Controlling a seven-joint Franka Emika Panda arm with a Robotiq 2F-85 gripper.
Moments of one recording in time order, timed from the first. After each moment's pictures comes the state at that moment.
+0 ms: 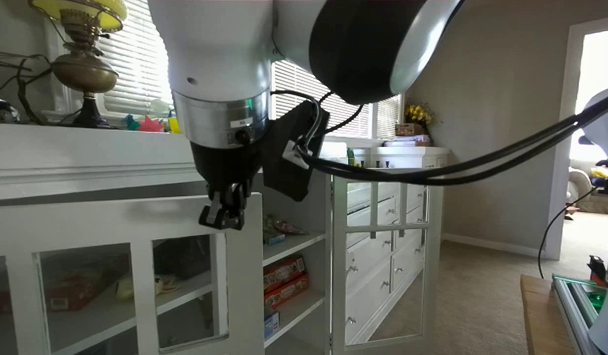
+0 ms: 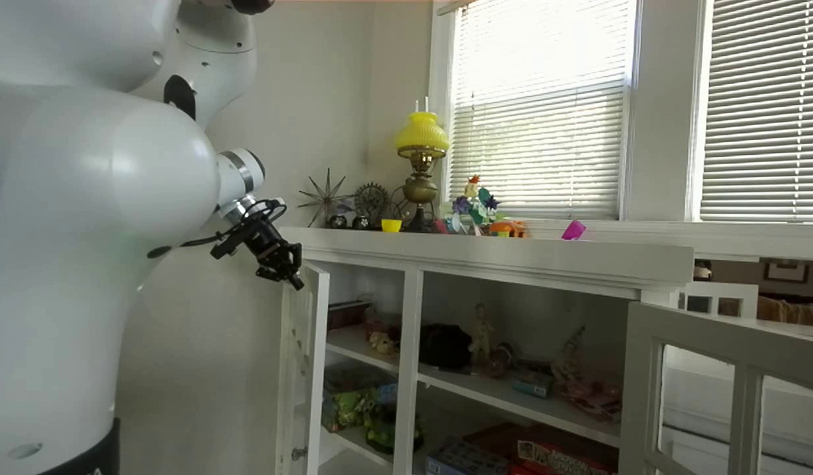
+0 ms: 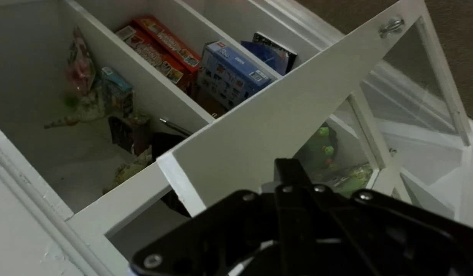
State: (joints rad) arm 0.51 0.23 0.29 -2.09 -0.97 2.13 0.94
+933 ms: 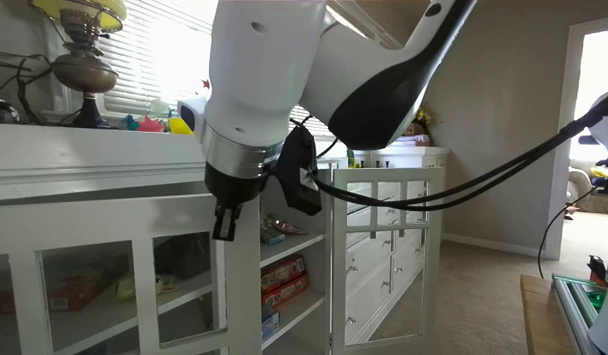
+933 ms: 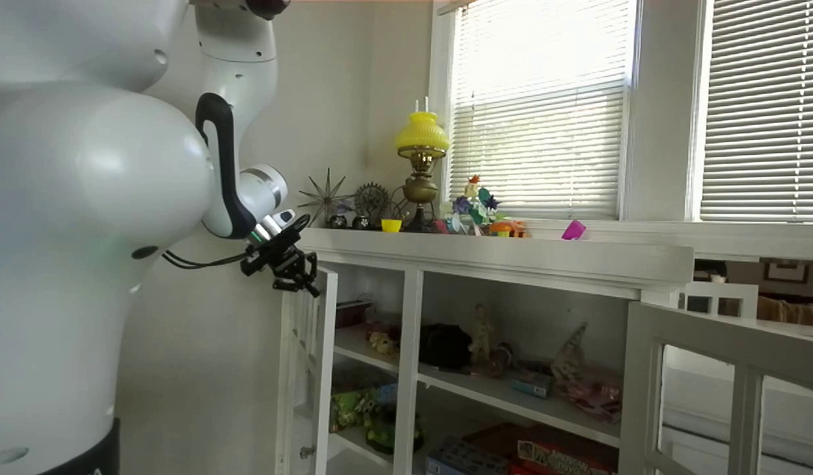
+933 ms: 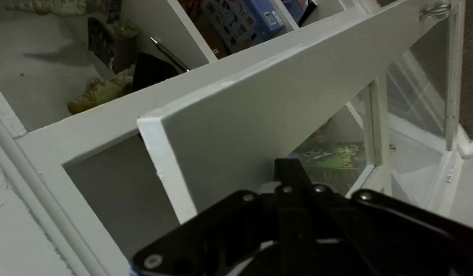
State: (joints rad) arm 0.39 0.25 0.28 -2.18 -1.30 2.39 0.86
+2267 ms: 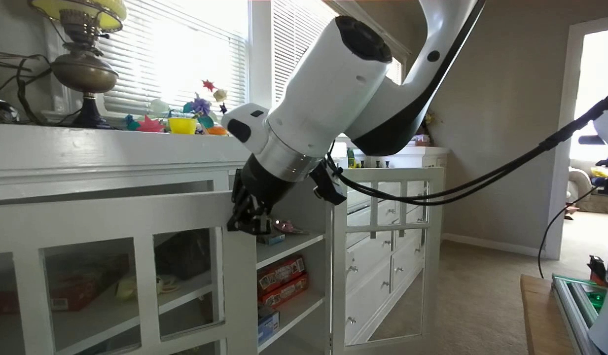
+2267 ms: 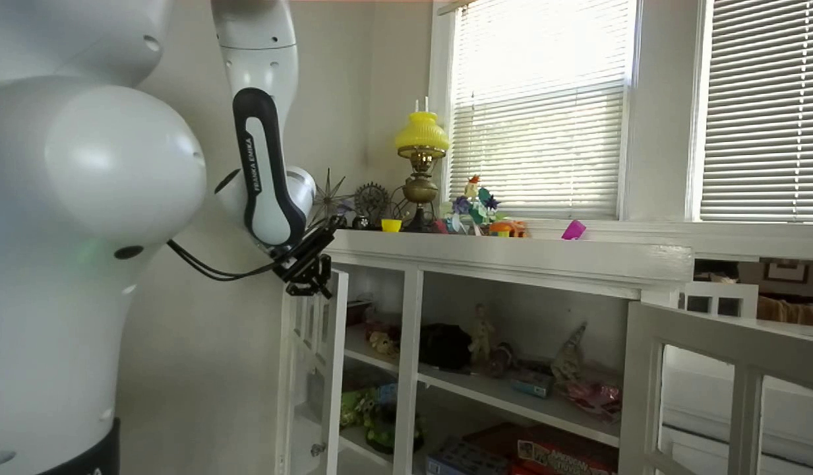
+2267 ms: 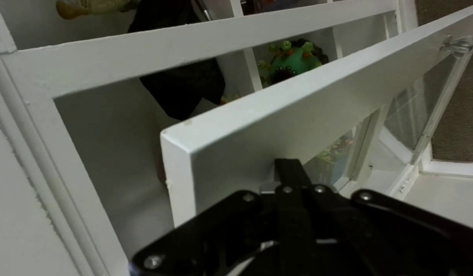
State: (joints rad) arm 0.30 0.17 0.22 -2.30 -1.73 2.68 0.82
